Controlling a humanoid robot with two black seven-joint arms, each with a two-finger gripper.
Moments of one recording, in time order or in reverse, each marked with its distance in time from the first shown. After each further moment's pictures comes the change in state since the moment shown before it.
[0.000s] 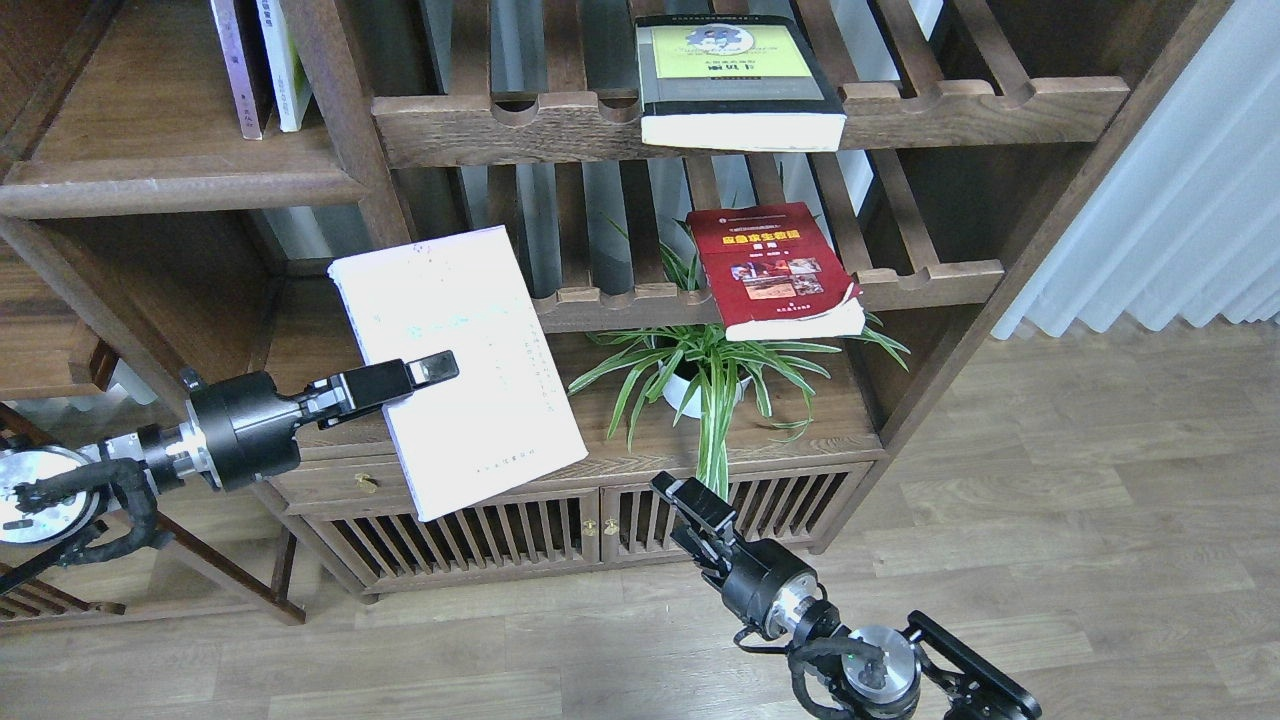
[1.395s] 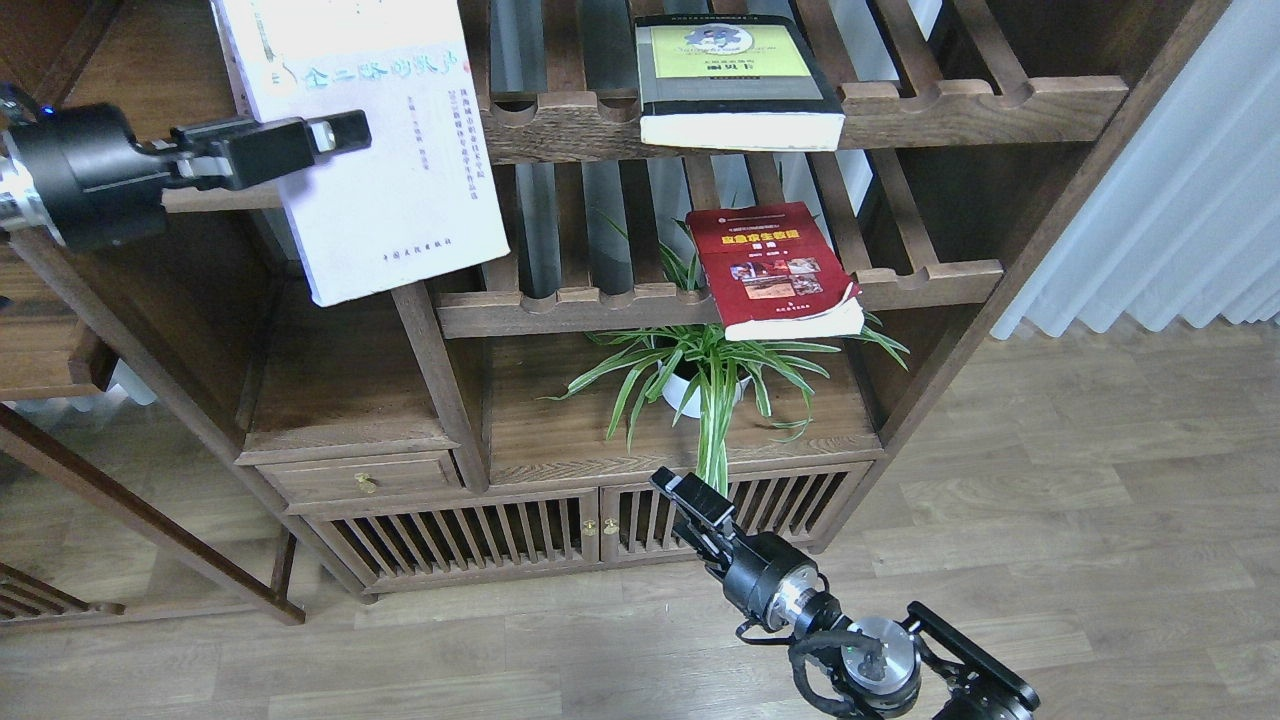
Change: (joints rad) left arm -0.474 0.269 0.080 0.000 0.021 0.000 0.000; right arm 0.019 0.000 0.003 -0.017 -0.023 0.000 0.000
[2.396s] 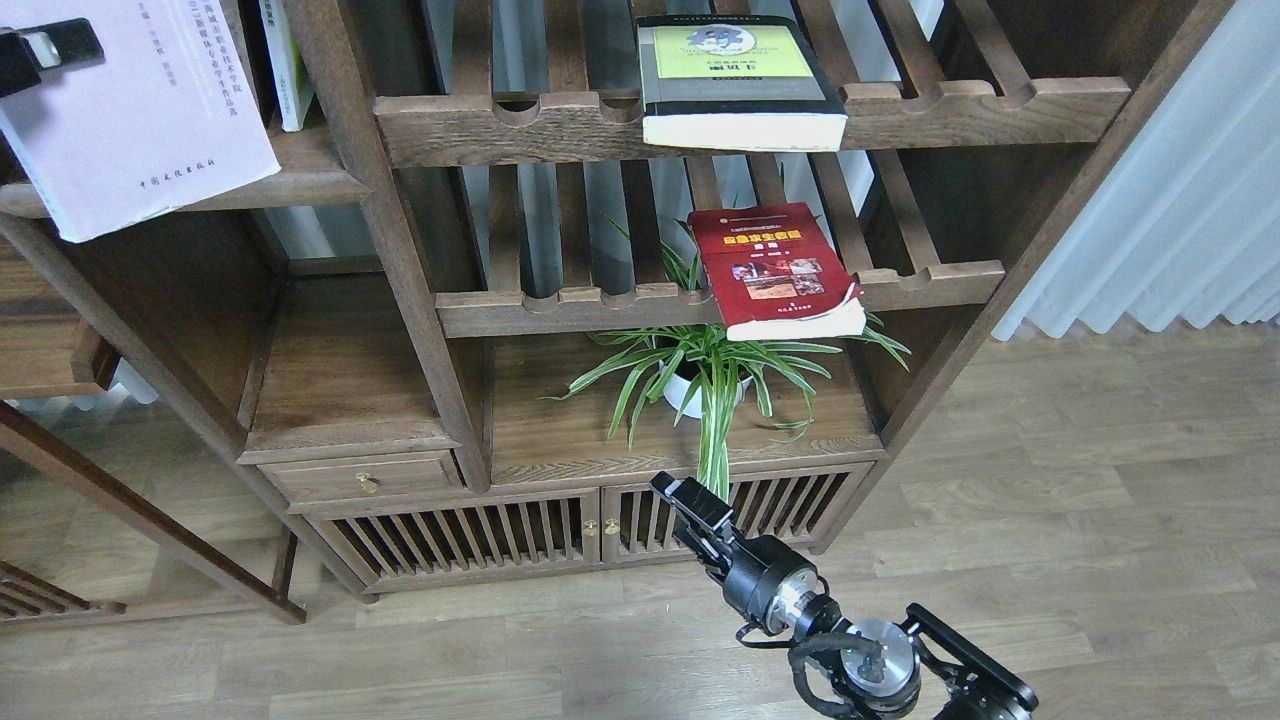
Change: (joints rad) left arm -0.009 0.305 -0.007 0.000 -0.004 0.000 -0.026; right arm 0.003 0.000 -0.009 -0.015 -0.001 0.000 0.000
